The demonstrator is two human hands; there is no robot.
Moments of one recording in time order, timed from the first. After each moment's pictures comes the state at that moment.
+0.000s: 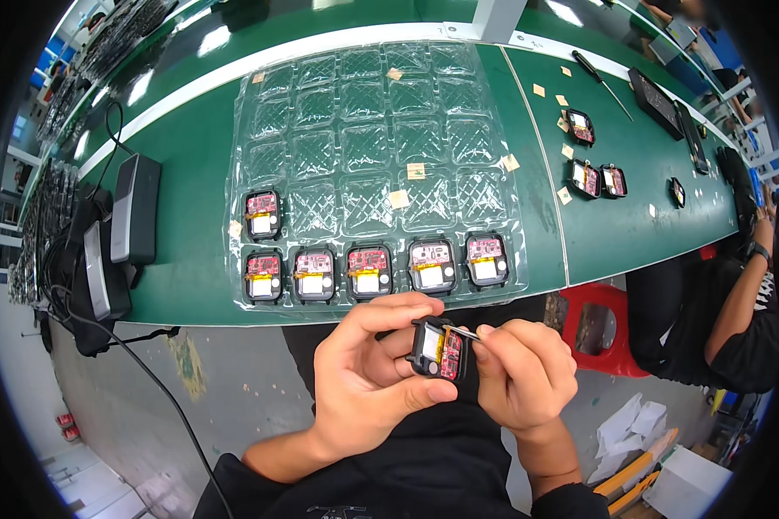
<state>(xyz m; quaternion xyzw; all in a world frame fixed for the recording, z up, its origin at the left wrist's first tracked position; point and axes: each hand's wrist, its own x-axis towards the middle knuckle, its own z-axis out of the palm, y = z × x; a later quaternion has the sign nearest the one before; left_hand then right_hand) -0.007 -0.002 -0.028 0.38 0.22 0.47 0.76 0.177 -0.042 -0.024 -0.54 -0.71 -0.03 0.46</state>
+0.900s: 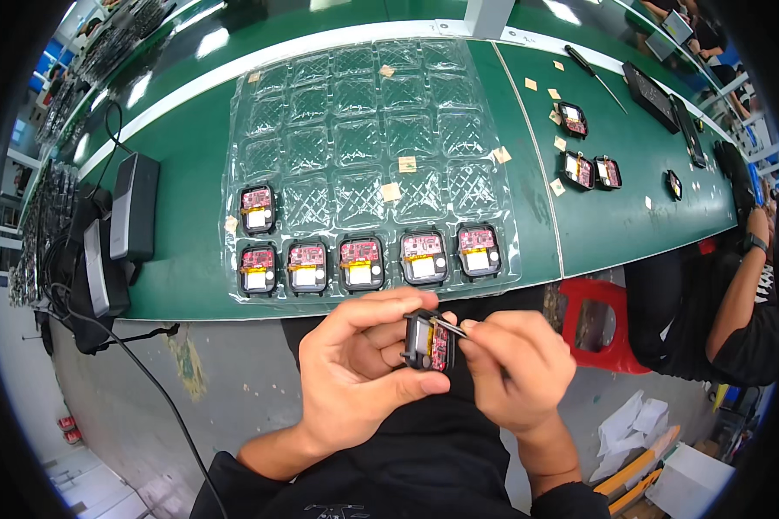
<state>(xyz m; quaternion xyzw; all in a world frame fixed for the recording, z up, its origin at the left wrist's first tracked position) -0.010 -0.001 -0.029 0.43 0.22 0.48 0.74 0.178 -0.047 -0.019 -0.55 -0.69 0.04 0.46</state>
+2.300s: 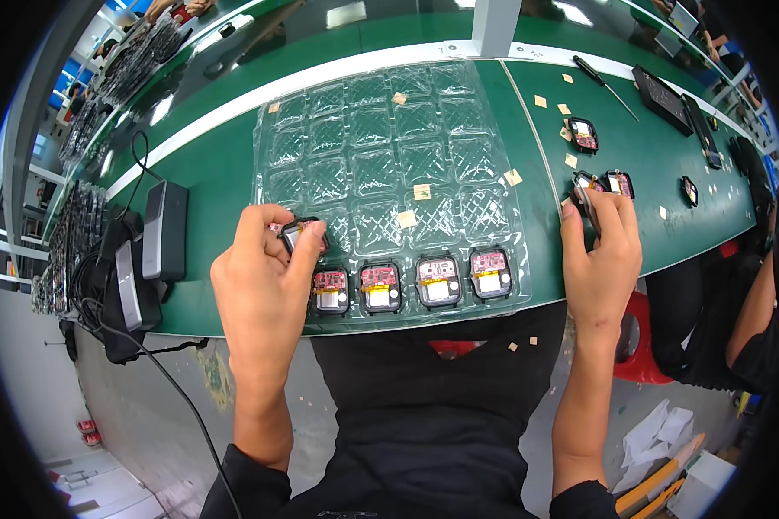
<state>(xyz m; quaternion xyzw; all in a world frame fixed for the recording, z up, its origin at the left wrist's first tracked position) -0.038 0.094 0.018 0.72 0.61 0.30 0.12 0.250 0.023 -0.028 -0.77 -0.50 -0.06 0.38</state>
